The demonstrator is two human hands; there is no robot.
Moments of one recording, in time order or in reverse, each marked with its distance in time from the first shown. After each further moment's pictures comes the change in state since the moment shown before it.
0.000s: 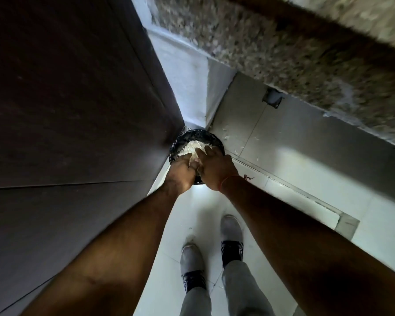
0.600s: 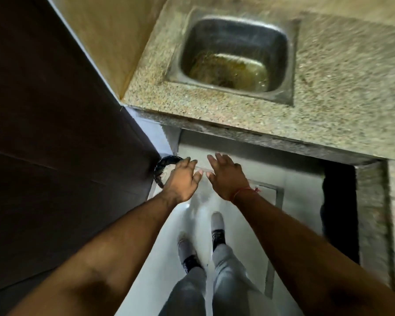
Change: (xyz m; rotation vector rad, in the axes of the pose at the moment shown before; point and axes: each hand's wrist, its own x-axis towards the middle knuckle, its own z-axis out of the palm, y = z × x) left_hand -0.303 0.228 -0.094 0.466 -0.088 0.534; right_hand -0.372 -0.003 -0.214 0.079 0.295 0.218
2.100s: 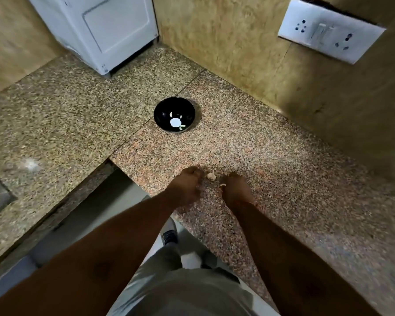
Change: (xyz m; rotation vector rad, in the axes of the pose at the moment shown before) left_hand -0.050 0.583 0.314 0.672 -0.682 1.008; right_hand -0.515 0.393 0.002 0.587 0.372 1.268
